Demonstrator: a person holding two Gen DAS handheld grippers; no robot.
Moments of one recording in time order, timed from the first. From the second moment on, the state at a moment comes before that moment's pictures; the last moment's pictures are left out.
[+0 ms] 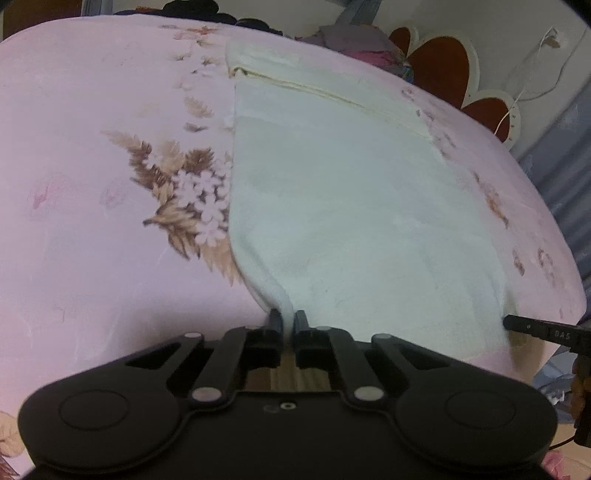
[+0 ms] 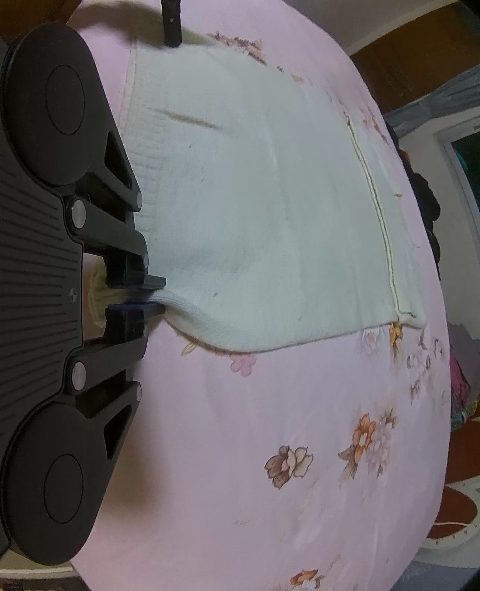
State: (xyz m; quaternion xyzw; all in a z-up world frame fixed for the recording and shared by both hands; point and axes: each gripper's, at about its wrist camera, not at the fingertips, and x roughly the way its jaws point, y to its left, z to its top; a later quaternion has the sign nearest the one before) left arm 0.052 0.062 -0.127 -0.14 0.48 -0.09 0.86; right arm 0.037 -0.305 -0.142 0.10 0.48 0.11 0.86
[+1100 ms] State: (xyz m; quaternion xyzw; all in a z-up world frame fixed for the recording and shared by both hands) left arm 0.305 0.079 -0.065 -0.23 0.36 -0.05 0.90; right arm 0.323 -0.313 -0.079 0.20 0.37 0.14 0.90
